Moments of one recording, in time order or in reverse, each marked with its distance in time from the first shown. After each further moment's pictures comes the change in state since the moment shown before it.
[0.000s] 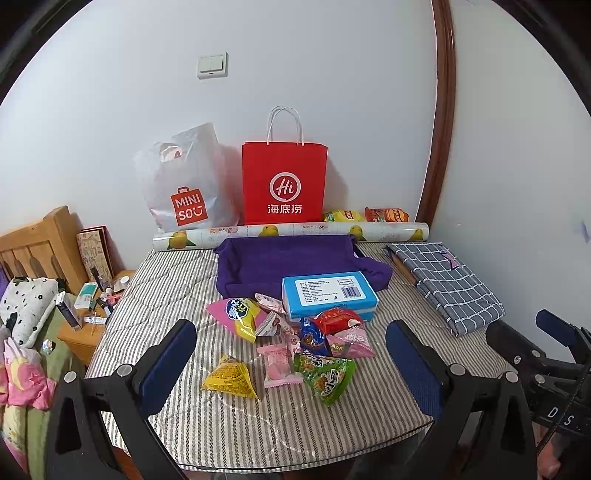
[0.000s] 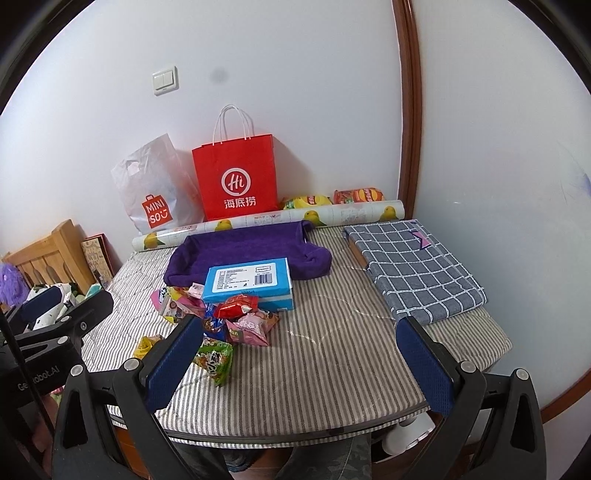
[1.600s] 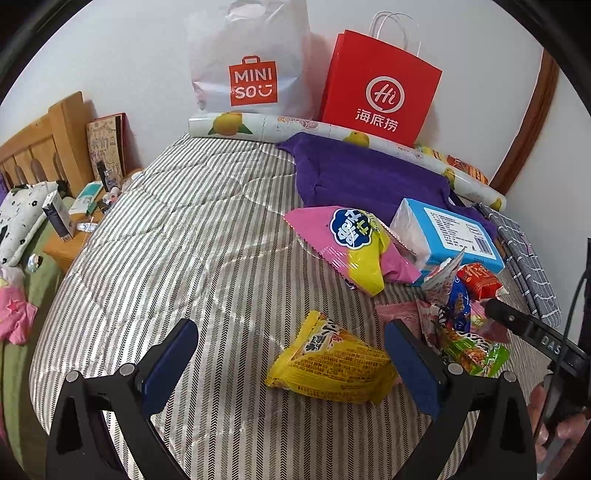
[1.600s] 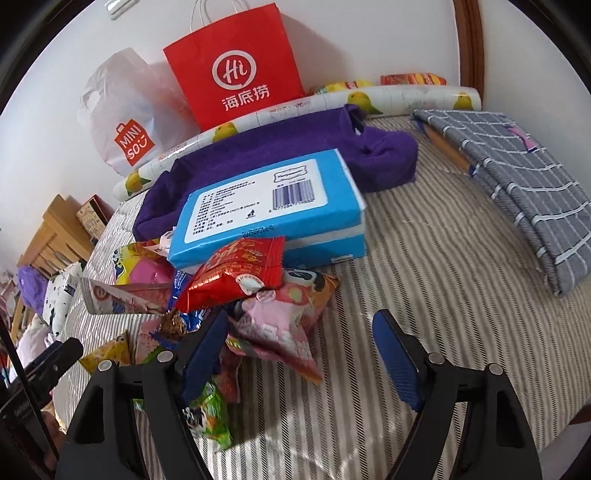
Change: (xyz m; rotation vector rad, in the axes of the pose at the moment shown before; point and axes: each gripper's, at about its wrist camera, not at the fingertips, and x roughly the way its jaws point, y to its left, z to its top) left arm 0.154 0.127 -0.061 -0.215 0.291 0.042; right arm 0.230 0.037 -0.034 0.103 0.350 0.154
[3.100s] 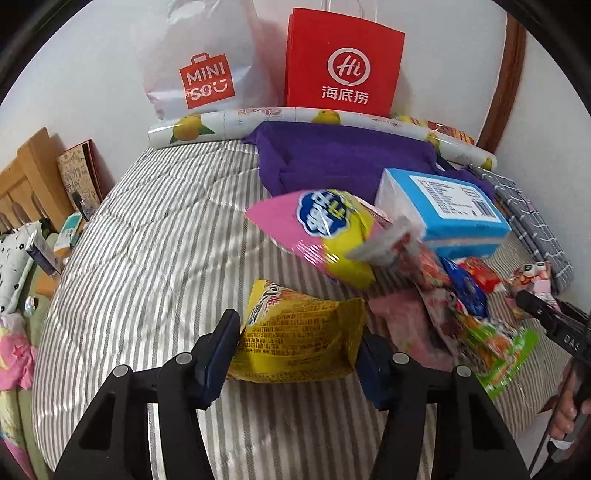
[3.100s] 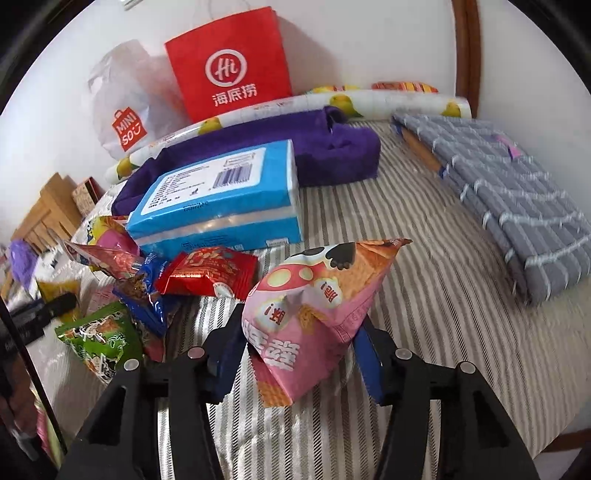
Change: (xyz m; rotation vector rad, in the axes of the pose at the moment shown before) left arm 0.033 -0.026 0.005 0.166 0.023 0.007; right arm -0.005 -0.048 -0.018 -0.126 -0.054 -0.049
